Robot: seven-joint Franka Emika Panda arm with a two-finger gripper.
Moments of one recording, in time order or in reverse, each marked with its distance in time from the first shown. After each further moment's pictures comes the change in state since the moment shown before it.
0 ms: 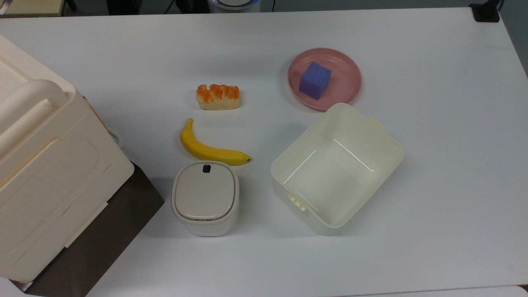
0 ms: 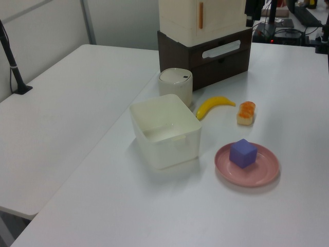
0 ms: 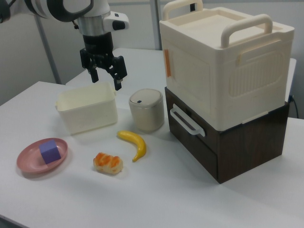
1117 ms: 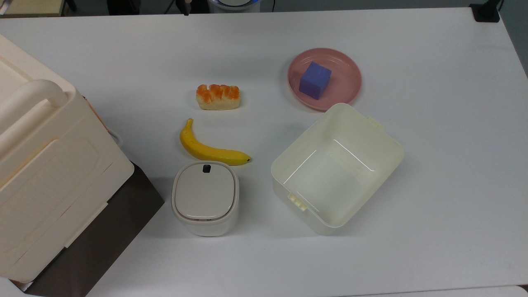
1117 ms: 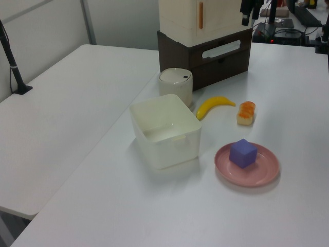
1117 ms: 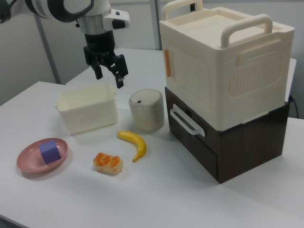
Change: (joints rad) arm 0.000 0.003 0.000 0.000 0.000 0.048 0.099
